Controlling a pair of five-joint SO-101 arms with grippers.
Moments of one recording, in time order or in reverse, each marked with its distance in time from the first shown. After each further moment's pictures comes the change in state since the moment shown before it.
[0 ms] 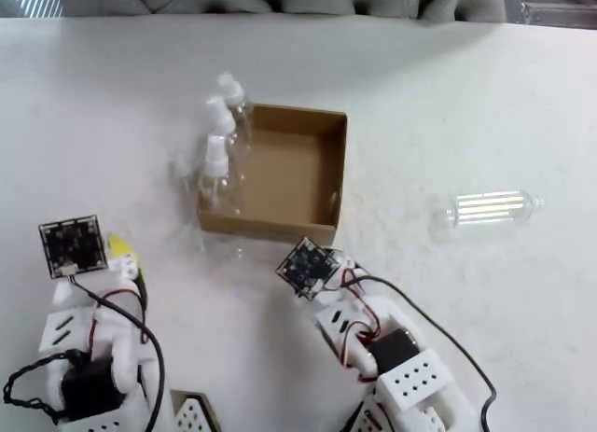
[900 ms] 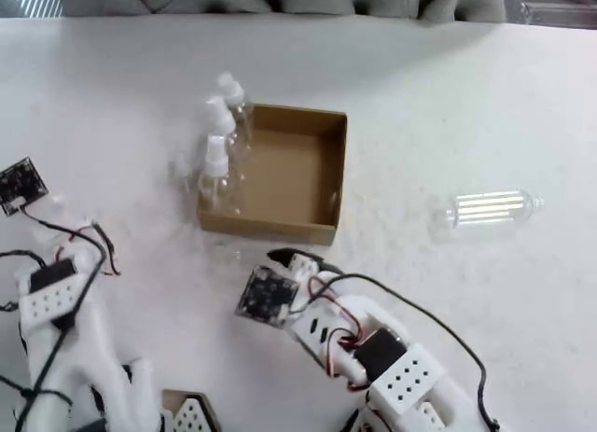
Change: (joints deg) left arm -10.9 69.3 -14.3 -31.2 12.1; right arm -13.0 1.3 -7.0 0.7 10.2
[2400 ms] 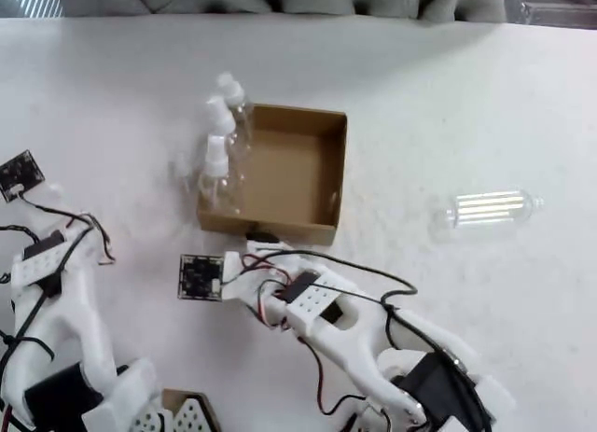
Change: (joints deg) left arm -1.4 16.4 -8.4 -0.9 0.3; right arm -3.3 58.5 -27.7 -6.4 10.0
